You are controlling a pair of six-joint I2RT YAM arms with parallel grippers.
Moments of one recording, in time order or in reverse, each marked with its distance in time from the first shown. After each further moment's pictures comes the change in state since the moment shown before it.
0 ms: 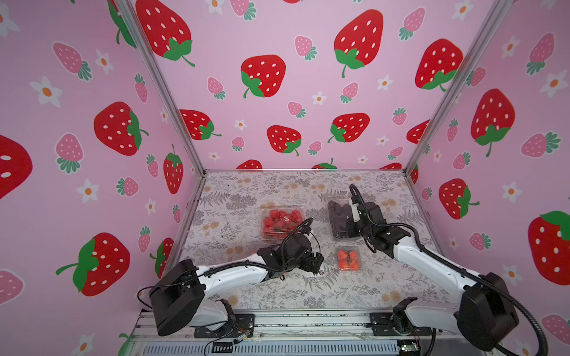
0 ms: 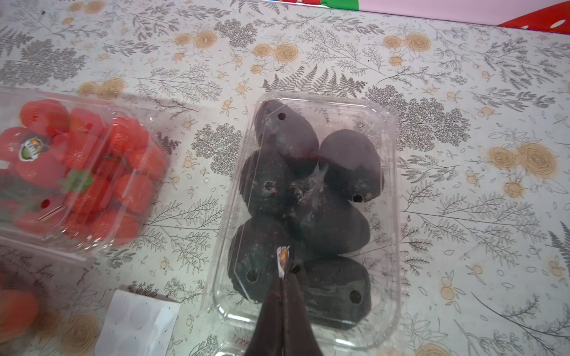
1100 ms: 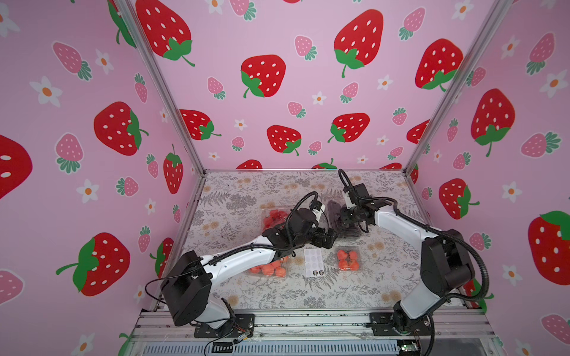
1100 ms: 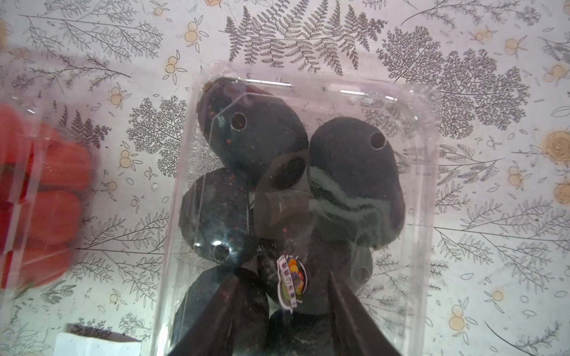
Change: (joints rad) left arm 0.083 0.113 0.275 0.061 0.127 0.087; right arm -0.098 0.377 0.333 -0.216 -0.097 -0.044
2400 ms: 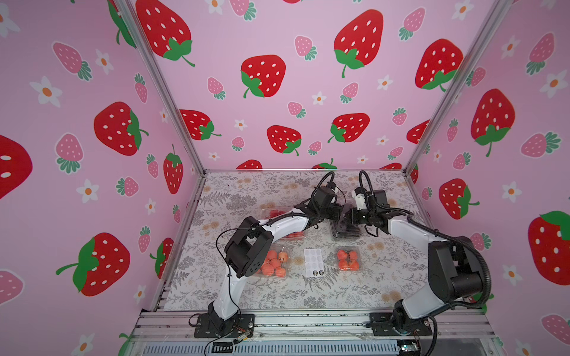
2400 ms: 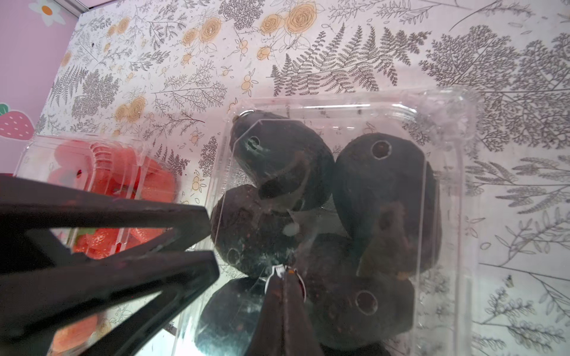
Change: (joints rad) left arm 0.112 0.631 0.567 0.024 0.042 0.005; right arm -0.161 -0.077 -0.226 0.336 -0.392 0.049
